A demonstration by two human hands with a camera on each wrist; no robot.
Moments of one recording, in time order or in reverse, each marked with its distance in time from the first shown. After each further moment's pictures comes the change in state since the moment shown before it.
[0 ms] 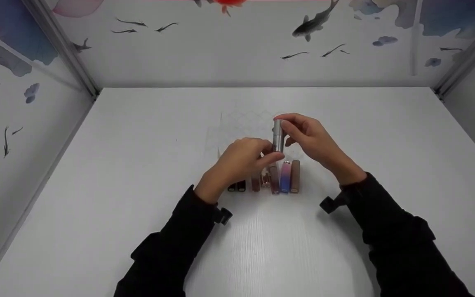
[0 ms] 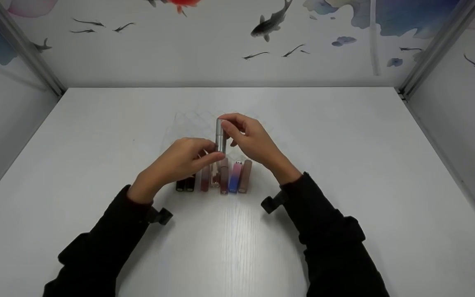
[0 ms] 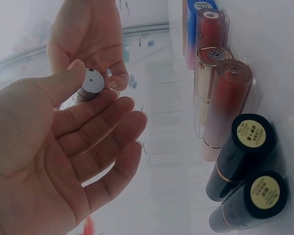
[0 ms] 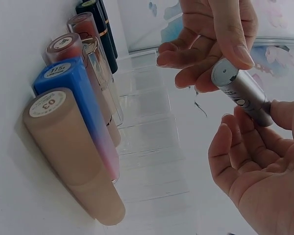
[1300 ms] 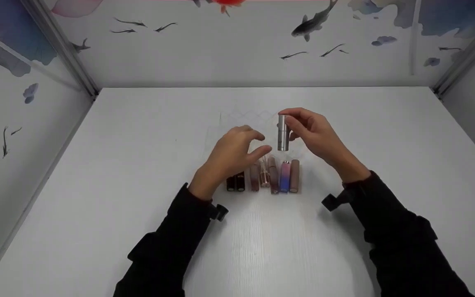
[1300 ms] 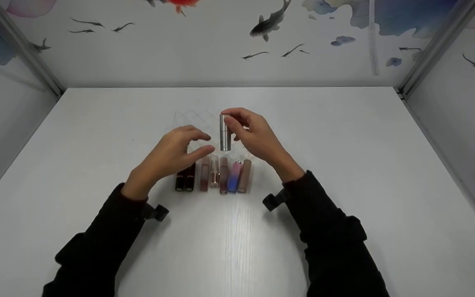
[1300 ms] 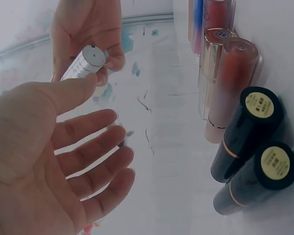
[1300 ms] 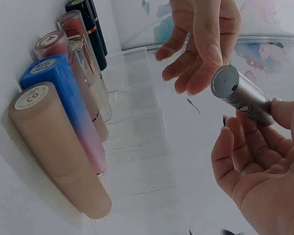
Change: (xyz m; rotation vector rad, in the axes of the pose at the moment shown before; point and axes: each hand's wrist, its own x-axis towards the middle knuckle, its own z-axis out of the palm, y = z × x) left_hand -0.003 -0.011 -0.009 0.132 0.174 -0.016; right_hand 0.000 -0.004 -0.010 -0.037 0.053 -0.036
